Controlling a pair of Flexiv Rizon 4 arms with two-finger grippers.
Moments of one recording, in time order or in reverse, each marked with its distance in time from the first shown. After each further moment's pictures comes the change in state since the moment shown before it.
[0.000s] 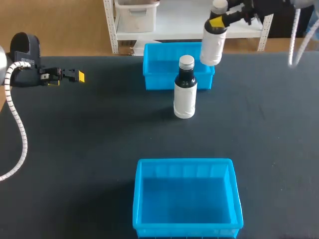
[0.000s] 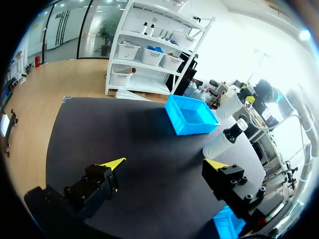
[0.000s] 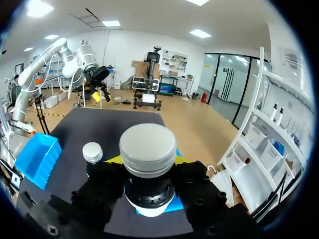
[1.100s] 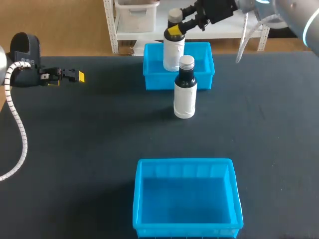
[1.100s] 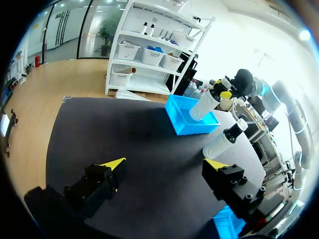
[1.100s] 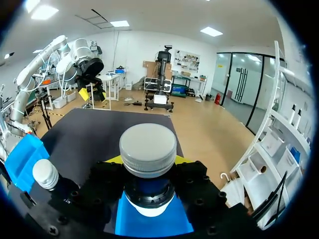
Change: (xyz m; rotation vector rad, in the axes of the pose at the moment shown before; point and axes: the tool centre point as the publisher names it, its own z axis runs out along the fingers) left arm 0.000 0.000 0.000 0.000 0.000 0.000; right arm -0.004 -0.018 0.124 -0.118 -0.015 -0.009
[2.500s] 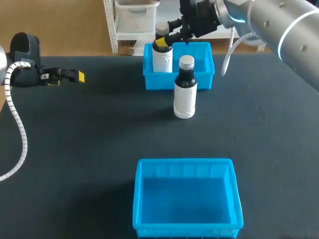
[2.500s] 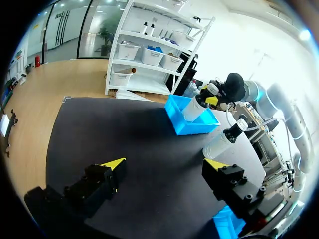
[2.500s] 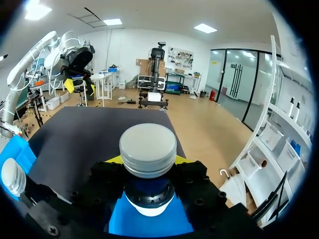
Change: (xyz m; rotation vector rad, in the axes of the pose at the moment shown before) left arm 0.000 0.000 0.000 0.000 0.000 0.000; right arm 0.021 -0.003 0.048 0.052 0.012 0.033
